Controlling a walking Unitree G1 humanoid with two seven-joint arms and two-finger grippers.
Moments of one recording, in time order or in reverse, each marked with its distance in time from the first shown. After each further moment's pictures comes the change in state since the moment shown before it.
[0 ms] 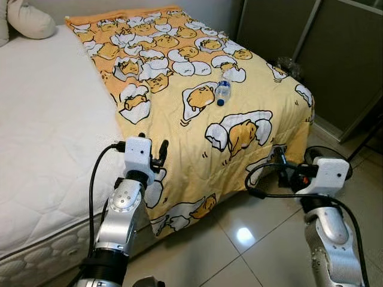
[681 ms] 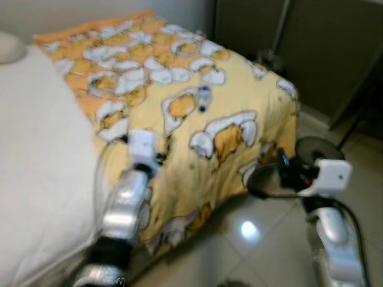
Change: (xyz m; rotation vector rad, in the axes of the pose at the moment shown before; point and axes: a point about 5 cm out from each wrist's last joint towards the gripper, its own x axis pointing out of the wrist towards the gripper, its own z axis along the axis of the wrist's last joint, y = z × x) left arm 0.015 -0.028 0.003 -0.067 0.028 -0.096; right arm -0.003 -0.014 -0.004 -0.036 0.002 -0.024
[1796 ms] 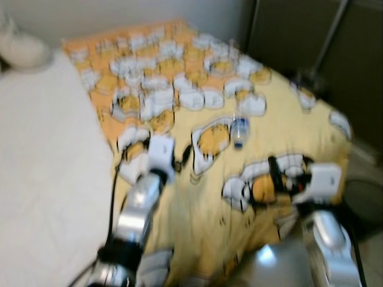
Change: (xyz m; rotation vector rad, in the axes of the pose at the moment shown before) left arm 0.002 -0.018 -0.004 0.008 0.011 -0.117; right arm -0.006 0.013 -0.007 0.015 0.032 0.073
